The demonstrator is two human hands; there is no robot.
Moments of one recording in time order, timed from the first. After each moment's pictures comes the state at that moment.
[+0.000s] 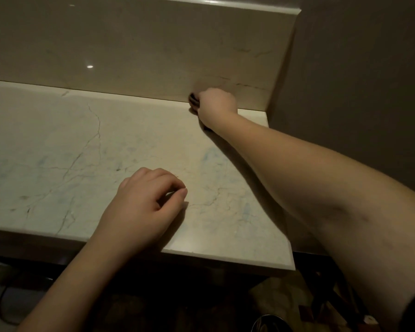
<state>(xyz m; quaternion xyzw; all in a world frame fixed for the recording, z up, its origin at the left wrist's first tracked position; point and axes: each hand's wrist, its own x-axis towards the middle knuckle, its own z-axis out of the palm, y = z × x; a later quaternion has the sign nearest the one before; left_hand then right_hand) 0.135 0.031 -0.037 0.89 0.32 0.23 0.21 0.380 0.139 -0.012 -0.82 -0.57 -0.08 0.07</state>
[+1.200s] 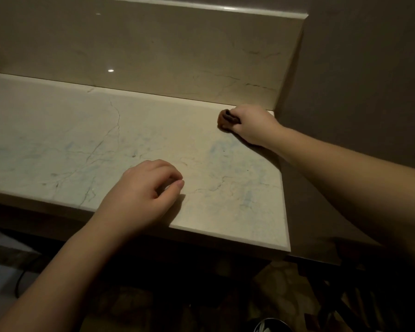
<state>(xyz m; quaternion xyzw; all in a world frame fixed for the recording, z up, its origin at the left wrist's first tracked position) 0.116 0.020 -0.032 0.90 0.33 0.23 0.18 0.411 0.057 -0.017 -0.75 -0.66 -0.03 0.10</state>
